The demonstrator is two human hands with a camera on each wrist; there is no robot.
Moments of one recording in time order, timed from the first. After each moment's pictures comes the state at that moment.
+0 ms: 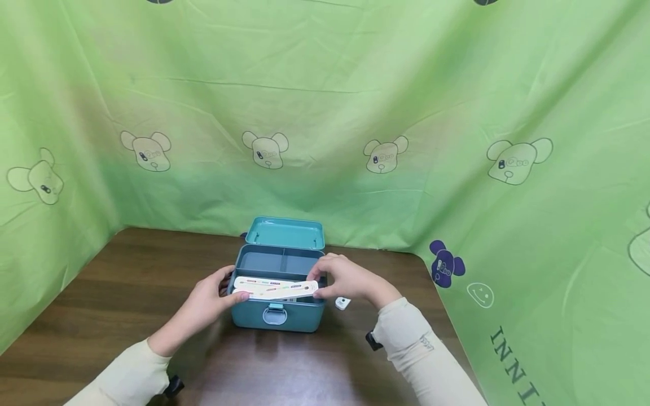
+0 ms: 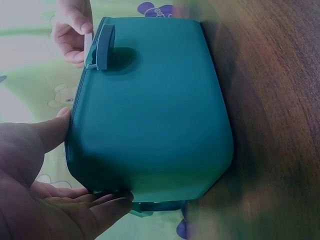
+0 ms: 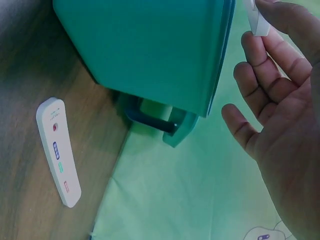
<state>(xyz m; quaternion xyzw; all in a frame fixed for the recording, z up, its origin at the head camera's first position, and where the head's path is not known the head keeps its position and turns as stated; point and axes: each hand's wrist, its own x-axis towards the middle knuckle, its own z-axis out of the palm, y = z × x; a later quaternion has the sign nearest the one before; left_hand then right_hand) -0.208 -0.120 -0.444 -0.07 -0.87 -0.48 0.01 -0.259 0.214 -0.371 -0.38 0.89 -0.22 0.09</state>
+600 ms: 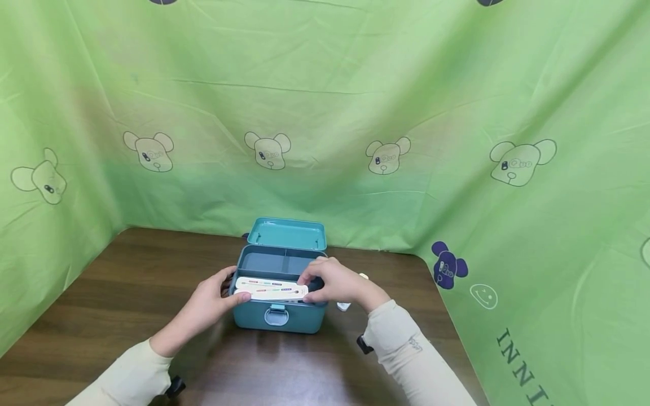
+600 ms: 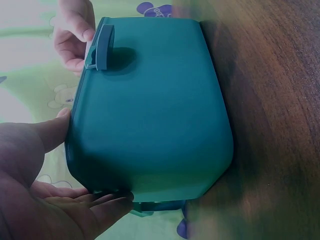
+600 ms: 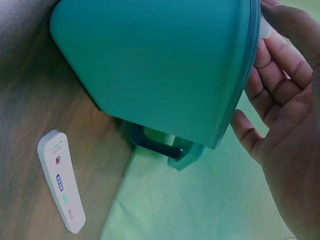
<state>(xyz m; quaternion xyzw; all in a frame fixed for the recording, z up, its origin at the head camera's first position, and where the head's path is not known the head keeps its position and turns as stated) -0.206 -0.120 -0.443 -0.07 -0.87 -0.48 0.01 -0.260 0.193 -0.383 -0.39 0.89 -0.20 0.08</state>
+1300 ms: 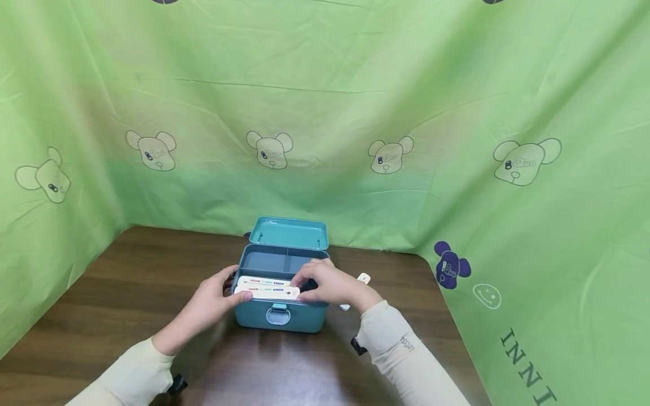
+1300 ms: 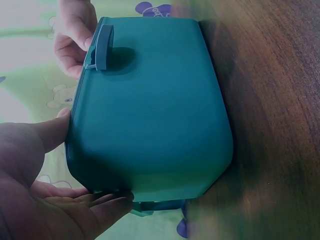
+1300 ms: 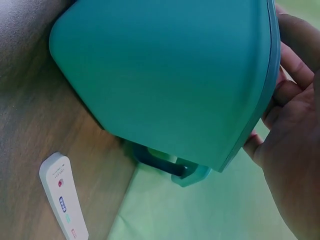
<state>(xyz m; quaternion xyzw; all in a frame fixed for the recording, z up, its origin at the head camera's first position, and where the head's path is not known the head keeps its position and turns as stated) -0.207 -0.120 -0.441 -0.07 -0.88 -0.48 0.01 -0.263 0.177 -0.395 -0.42 0.88 -0.21 0.08</state>
